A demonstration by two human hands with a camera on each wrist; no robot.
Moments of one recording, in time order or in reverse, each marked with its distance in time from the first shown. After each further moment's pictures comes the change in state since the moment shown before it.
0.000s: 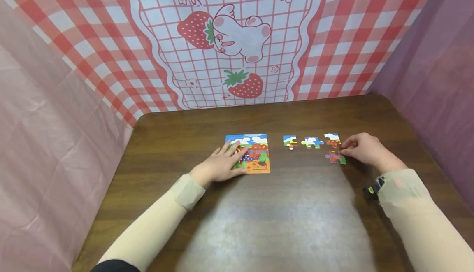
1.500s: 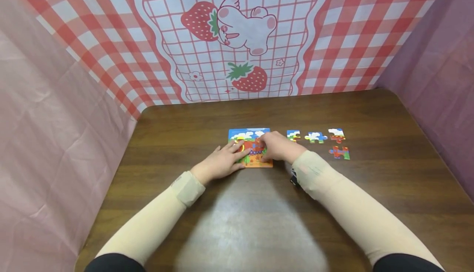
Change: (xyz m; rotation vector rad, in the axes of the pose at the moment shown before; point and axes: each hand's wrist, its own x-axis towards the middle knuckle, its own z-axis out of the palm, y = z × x) left_hand -0.003 -0.009 0.012 0.028 0.080 0.062; right_hand 0.076 -0.212 0.097 -0.060 -0.246 -0.256
